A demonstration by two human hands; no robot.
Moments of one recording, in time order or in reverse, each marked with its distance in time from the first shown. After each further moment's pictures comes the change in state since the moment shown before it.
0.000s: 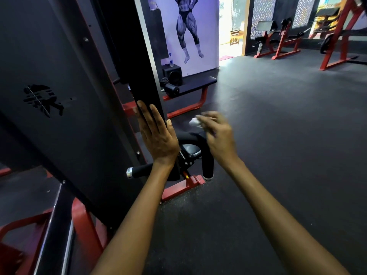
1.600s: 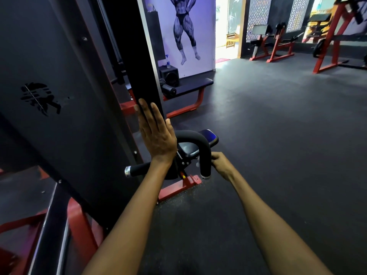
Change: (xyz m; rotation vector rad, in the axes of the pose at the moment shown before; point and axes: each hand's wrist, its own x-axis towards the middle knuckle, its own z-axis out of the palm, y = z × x) left_hand -0.004 -0.001 -0.005 -0.026 -0.013 0.020; right_hand -0.055 0.091 0.022 0.364 -0.441 0.621
